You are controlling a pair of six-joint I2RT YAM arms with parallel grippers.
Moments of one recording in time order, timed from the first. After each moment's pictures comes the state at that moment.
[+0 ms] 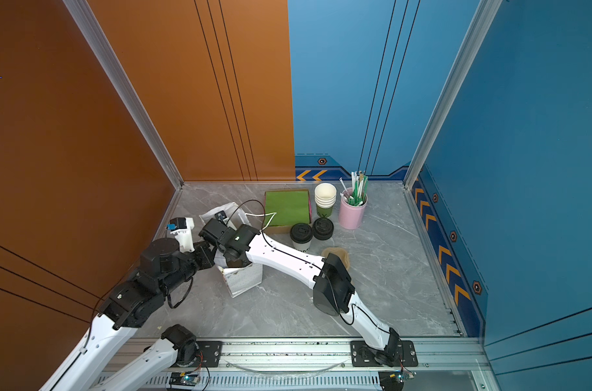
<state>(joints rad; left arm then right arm) -0.48 0.68 0.88 -0.64 -0.11 -0.66 1.13 2.27 2.28 -0.99 0.41 0.44</state>
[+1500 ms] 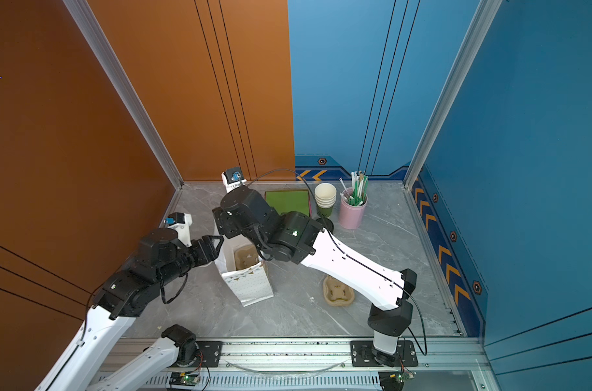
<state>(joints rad) -0.41 0.76 1.06 -0.80 -0.05 -0.62 1.16 1.77 2.15 -0.81 0.45 0.38</state>
